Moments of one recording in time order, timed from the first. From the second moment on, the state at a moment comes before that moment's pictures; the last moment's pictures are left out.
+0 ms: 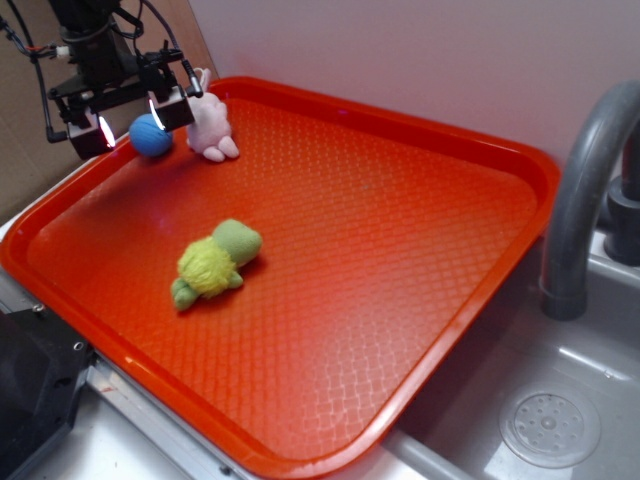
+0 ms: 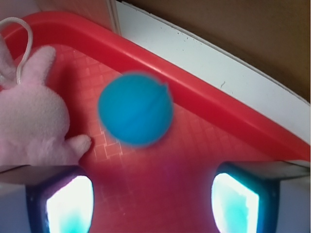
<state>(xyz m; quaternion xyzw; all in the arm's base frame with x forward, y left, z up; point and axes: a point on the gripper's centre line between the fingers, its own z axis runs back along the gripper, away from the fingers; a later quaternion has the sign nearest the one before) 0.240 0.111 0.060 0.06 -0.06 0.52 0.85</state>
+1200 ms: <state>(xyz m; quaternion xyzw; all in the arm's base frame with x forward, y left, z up) 0.301 0.135 0.036 0.08 -0.08 0.55 0.83</state>
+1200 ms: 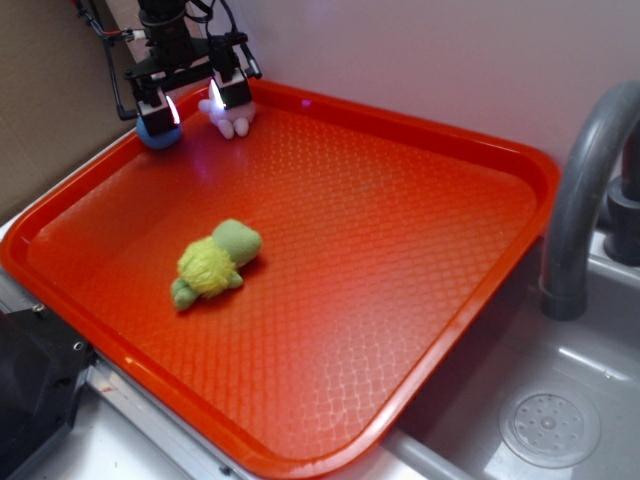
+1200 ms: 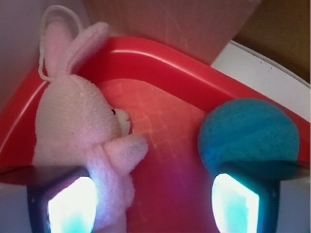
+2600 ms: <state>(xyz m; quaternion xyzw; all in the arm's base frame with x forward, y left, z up) 0.241 0.159 0.115 -0.02 -0.07 0.55 0.83</state>
